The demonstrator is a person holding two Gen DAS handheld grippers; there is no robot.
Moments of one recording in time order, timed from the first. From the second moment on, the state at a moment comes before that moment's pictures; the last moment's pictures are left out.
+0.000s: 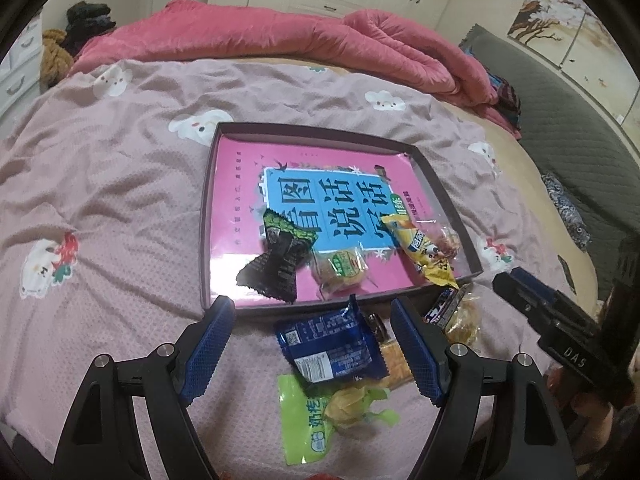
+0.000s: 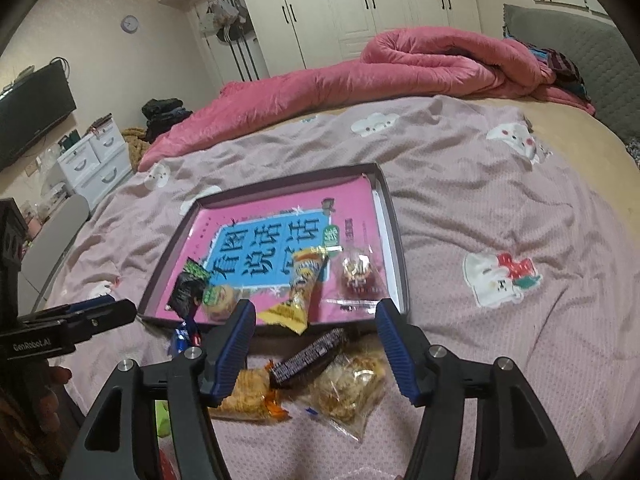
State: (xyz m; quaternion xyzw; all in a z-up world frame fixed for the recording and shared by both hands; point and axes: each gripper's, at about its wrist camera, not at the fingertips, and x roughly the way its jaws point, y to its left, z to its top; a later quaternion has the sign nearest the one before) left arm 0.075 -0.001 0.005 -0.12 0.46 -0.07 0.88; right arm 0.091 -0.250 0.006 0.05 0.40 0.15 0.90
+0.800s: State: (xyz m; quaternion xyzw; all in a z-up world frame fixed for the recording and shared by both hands) left arm 0.074 -0.009 -0.017 -0.12 0.49 -0.08 0.86; right arm 0.077 -0.263 -0.029 0.05 0.45 0.10 0.89
